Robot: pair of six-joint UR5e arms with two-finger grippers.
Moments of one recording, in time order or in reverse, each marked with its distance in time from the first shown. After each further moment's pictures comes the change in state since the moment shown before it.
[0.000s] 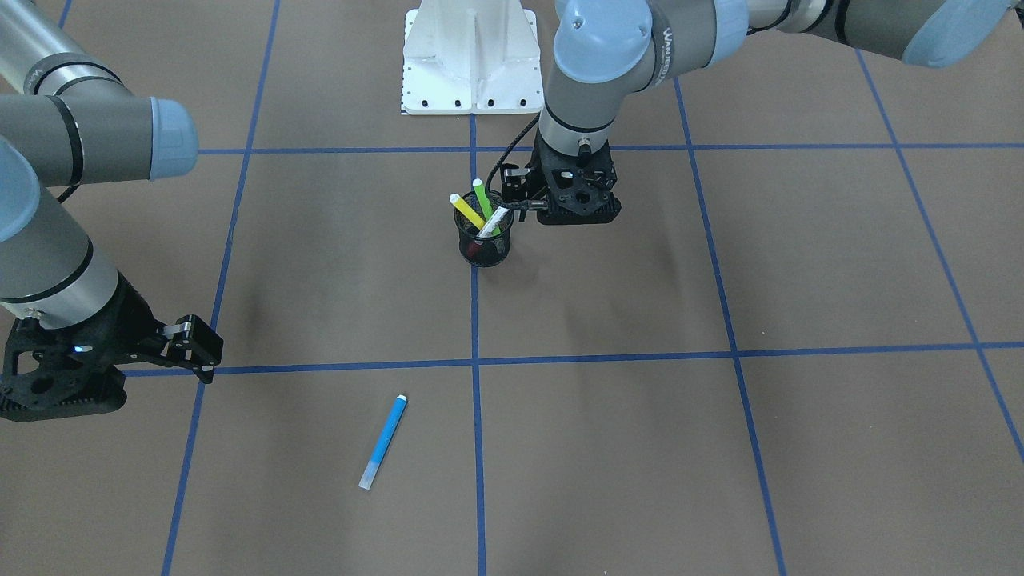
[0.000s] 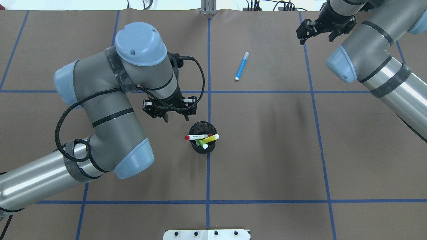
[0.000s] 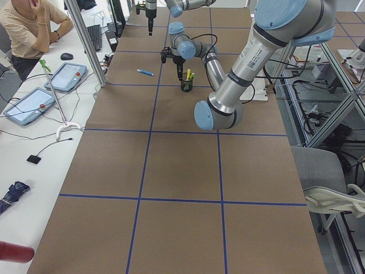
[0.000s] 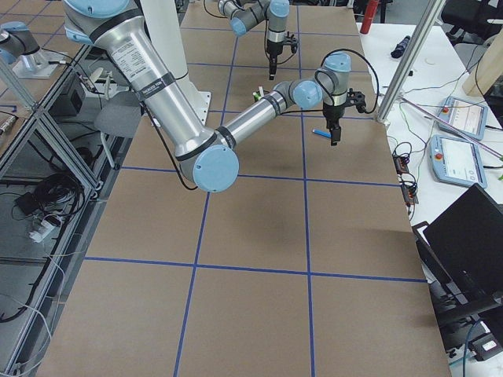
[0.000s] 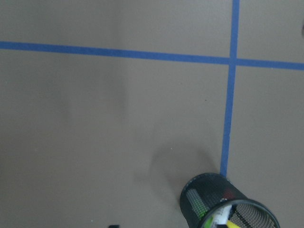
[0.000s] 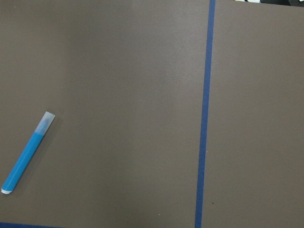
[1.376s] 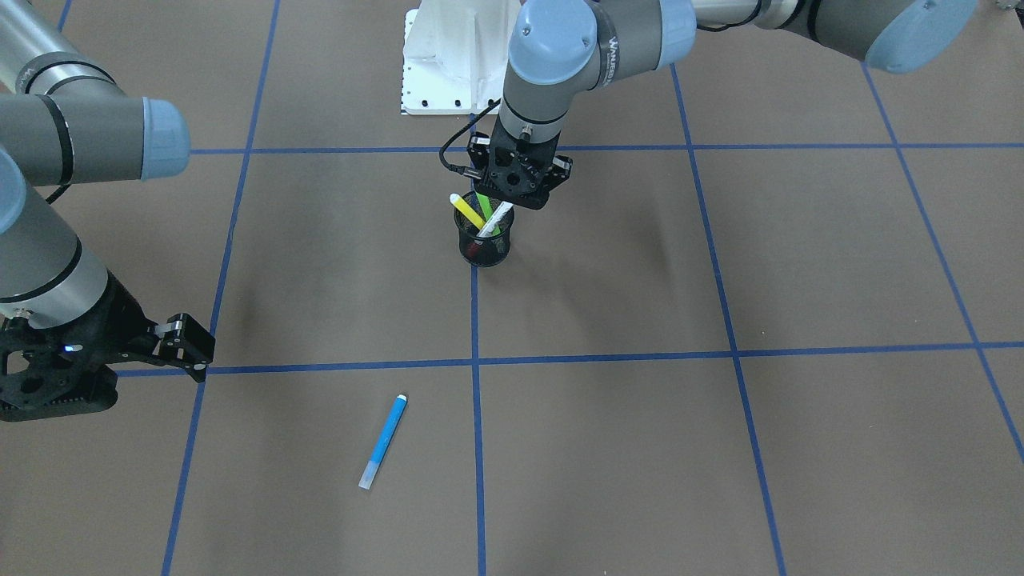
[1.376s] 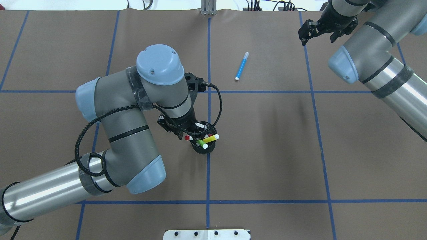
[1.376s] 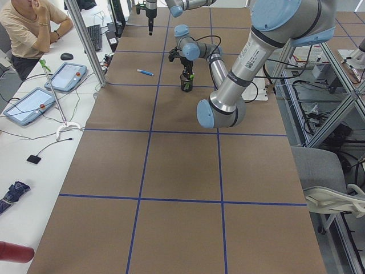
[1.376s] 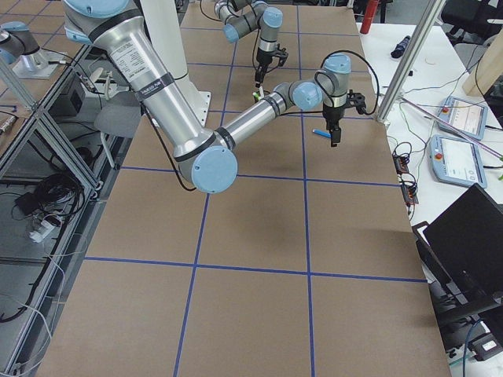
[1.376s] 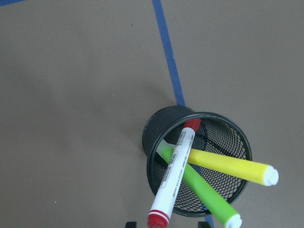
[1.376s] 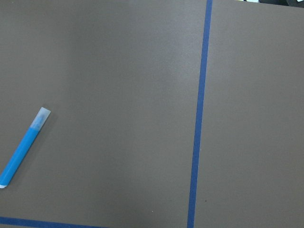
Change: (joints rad) left arm 0.061 -0.023 0.047 -0.022 -0.047 0.266; right arm 0.002 -0.009 0.001 0.007 0.002 -0.005
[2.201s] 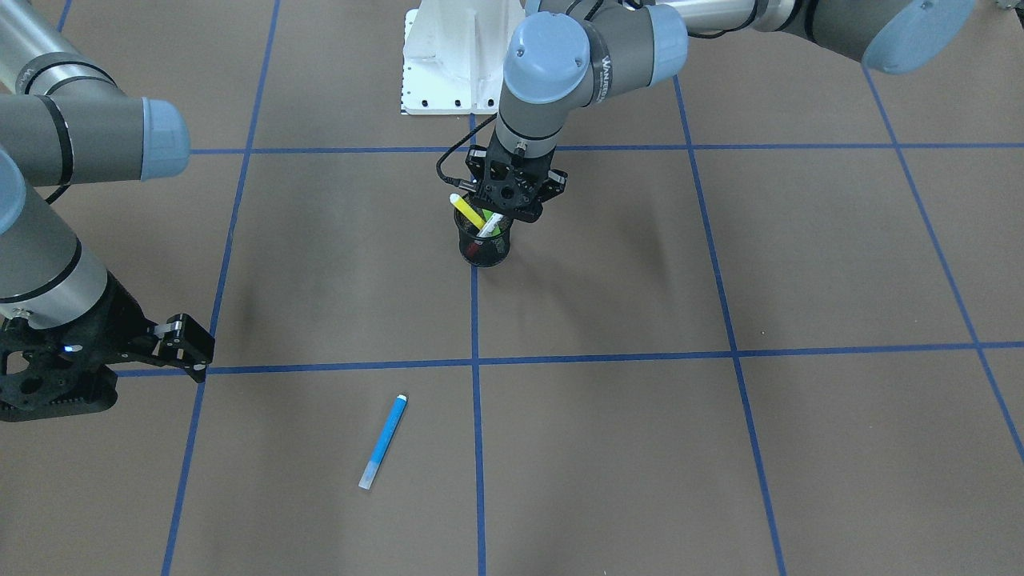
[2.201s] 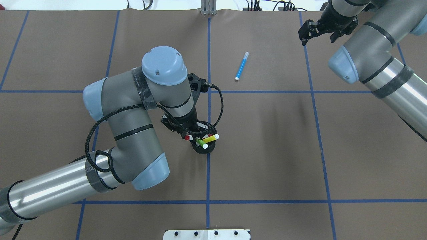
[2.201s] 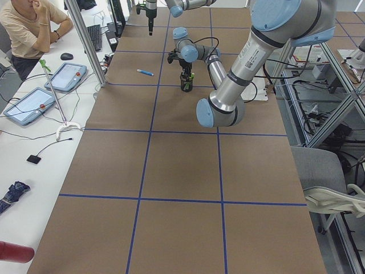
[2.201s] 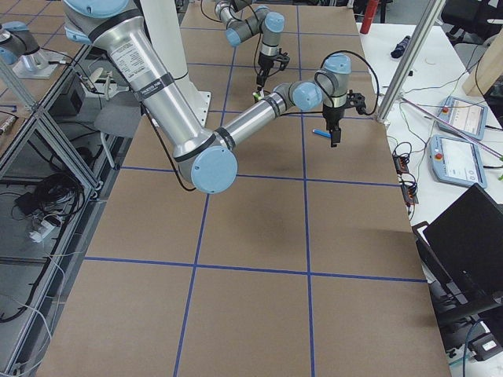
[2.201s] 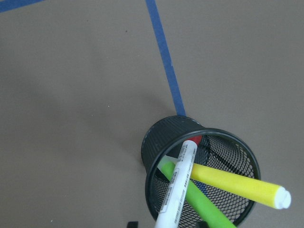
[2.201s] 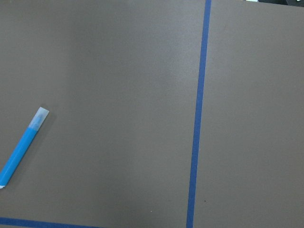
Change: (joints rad) left arm 0.000 -0.005 0.039 -0.027 0.000 0.030; right arm 0.000 0.000 0.000 0.002 0.000 0.001
